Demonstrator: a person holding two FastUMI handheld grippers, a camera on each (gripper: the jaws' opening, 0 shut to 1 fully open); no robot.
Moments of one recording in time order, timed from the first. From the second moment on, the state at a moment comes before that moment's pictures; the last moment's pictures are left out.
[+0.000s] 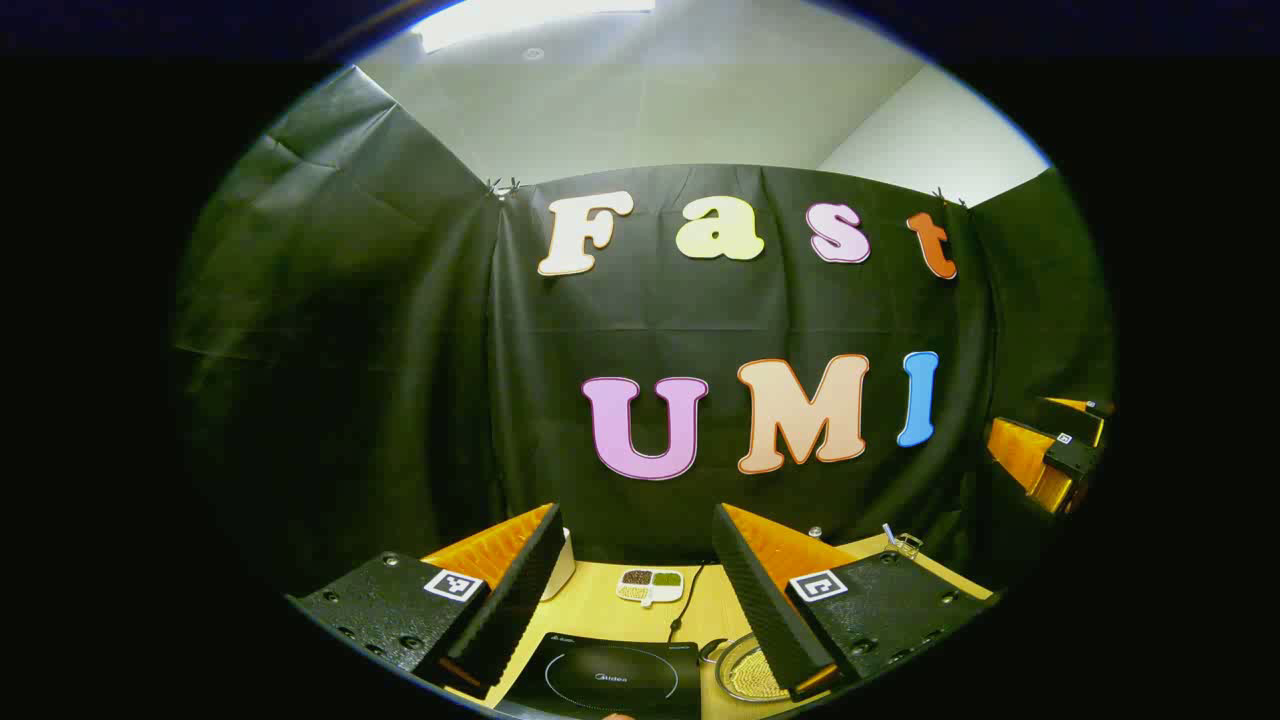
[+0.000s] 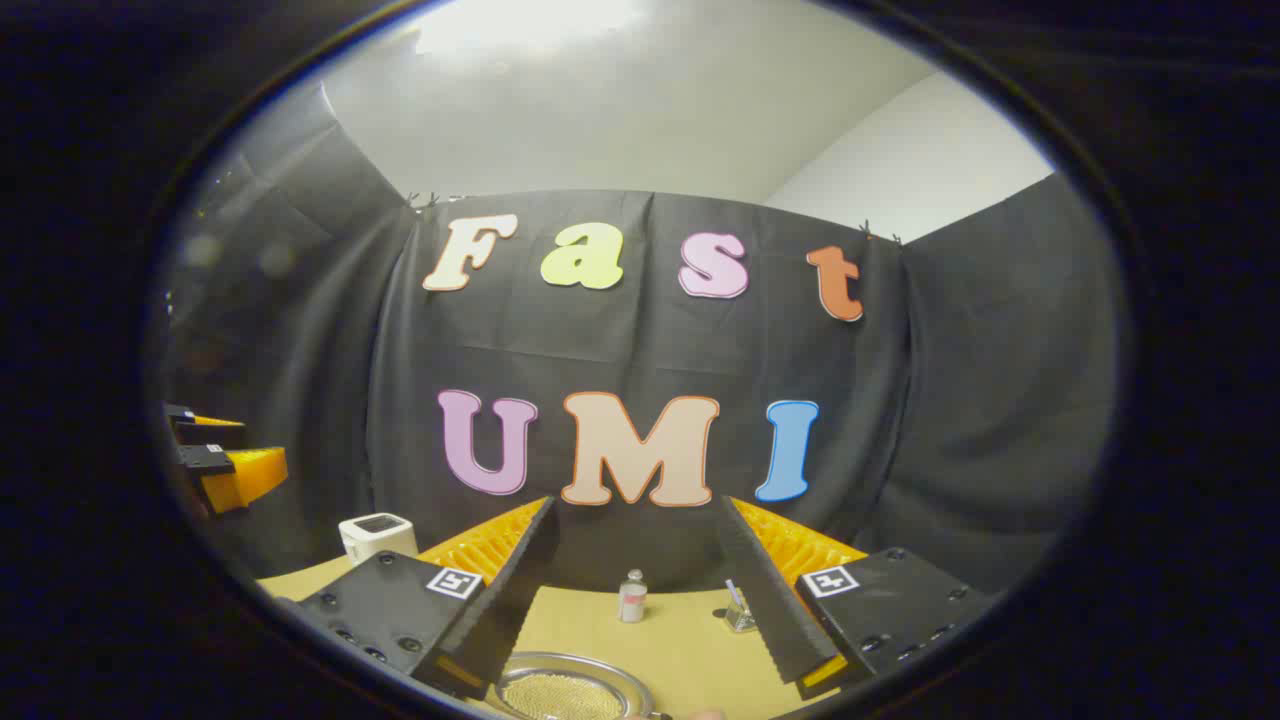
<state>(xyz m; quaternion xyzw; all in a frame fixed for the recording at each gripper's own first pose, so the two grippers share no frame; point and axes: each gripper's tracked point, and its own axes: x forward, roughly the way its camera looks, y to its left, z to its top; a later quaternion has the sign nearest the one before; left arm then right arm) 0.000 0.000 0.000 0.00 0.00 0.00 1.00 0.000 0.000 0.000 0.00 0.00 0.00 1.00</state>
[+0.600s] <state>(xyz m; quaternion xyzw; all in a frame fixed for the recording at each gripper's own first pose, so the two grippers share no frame) 0.002 -0.015 0.003 0.00 0.00 0.00 1.00 -0.002 -0.029 0.003 0.00 0.00 -0.02 1.00</state>
